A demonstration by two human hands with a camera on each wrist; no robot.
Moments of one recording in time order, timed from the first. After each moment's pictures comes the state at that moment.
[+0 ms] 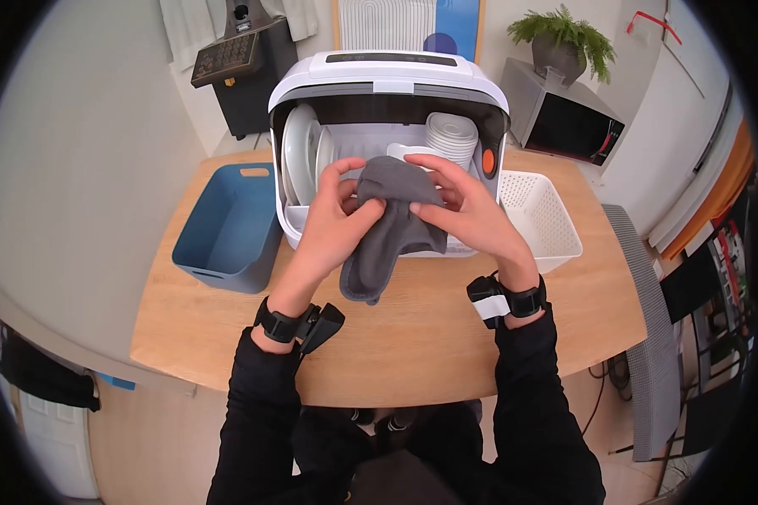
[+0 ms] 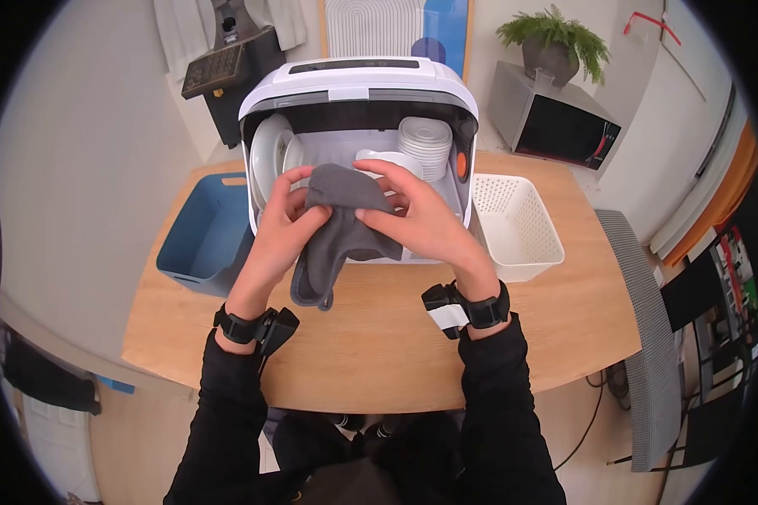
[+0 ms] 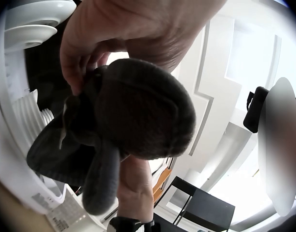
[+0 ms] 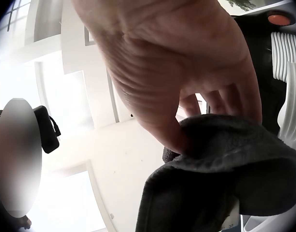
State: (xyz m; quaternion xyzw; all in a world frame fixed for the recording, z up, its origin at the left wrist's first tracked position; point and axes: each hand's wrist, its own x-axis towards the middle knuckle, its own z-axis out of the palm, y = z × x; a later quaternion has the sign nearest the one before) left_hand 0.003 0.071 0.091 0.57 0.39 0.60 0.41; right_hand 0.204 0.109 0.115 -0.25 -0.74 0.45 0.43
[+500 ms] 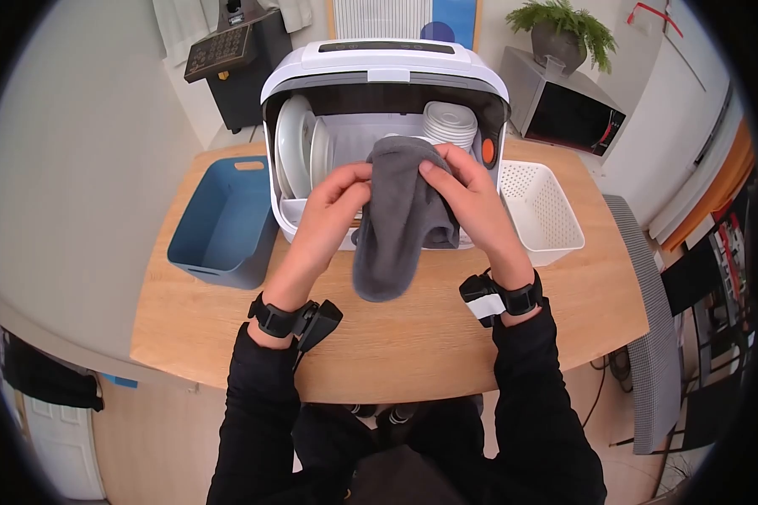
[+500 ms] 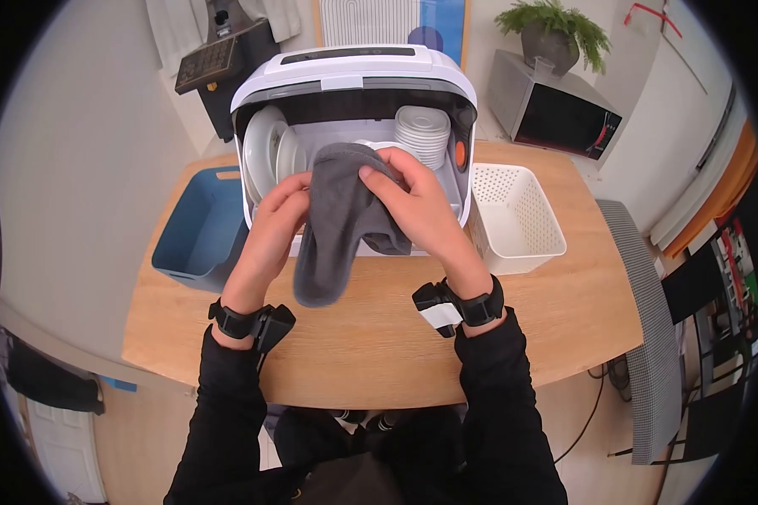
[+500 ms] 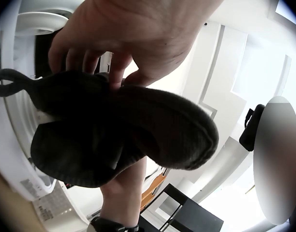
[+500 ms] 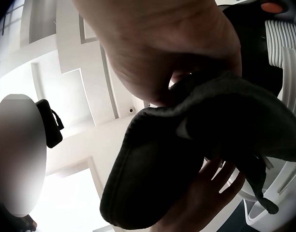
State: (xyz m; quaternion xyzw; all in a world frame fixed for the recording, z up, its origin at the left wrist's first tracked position) left_hand -0.008 0.081 0.087 0.55 0.35 0.57 0.50; right_hand 0.197 0.117 0.107 -0.25 -0.66 0.50 0.50
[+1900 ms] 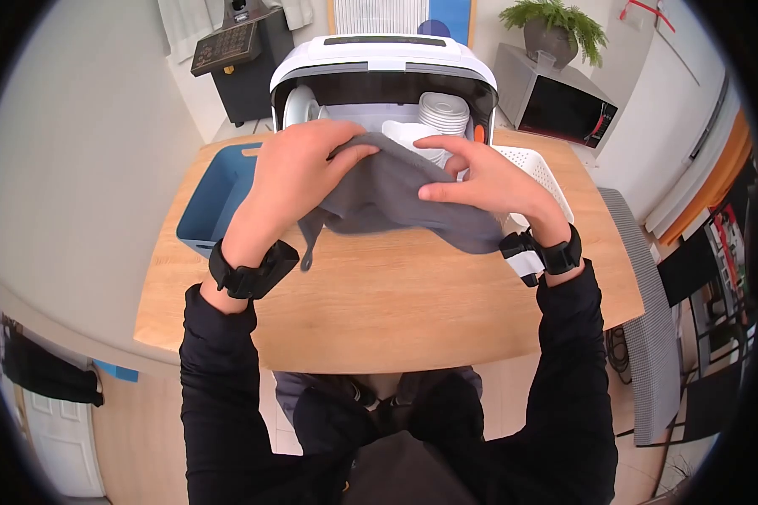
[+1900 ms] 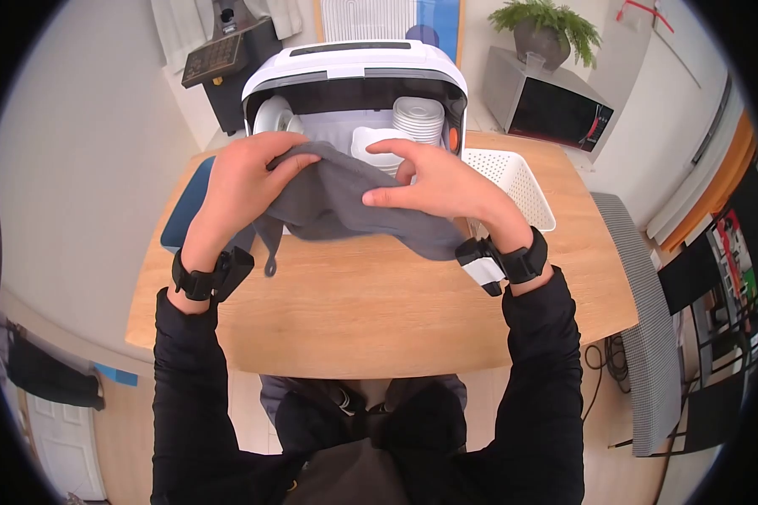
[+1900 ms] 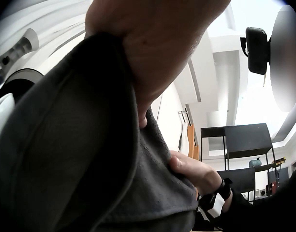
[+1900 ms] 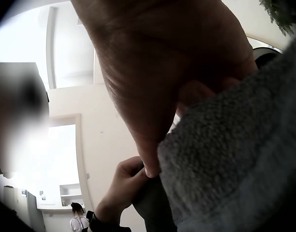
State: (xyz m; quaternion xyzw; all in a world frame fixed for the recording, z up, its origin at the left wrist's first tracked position) left_hand -0.021 0.042 0.157 0.79 0.45 0.39 -0.13; right_hand 0.235 0.087 0.158 -0.38 -0.86 0.26 0.22
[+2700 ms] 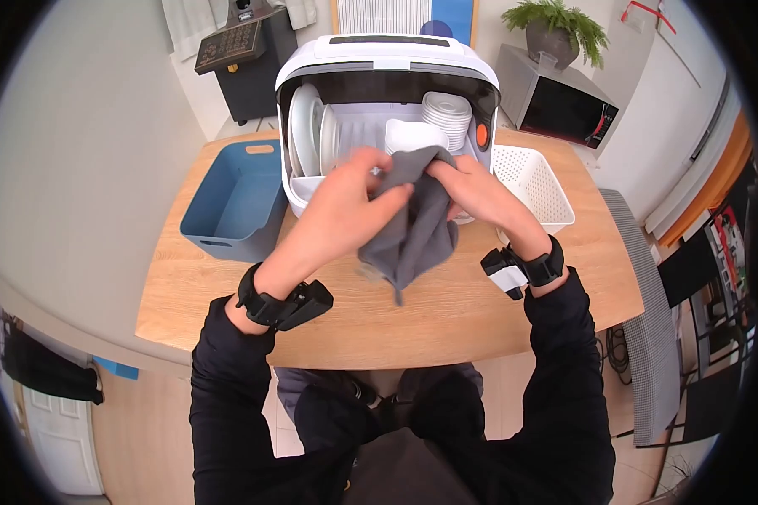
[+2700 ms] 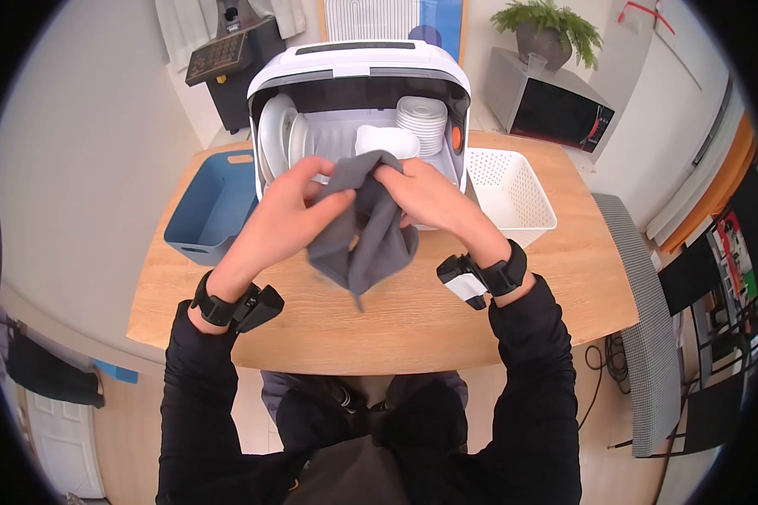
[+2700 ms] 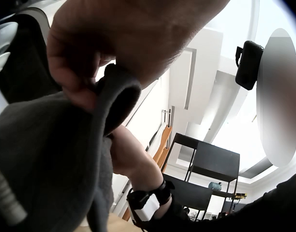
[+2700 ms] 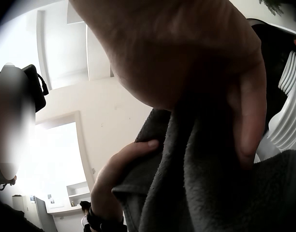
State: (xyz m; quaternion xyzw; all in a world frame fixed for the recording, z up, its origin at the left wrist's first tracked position) left_hand 0.011 0.016 0.130 0.73 0.50 0.41 0.23; right_hand 0.213 0.078 0.142 -0.43 -0.75 0.44 0.23
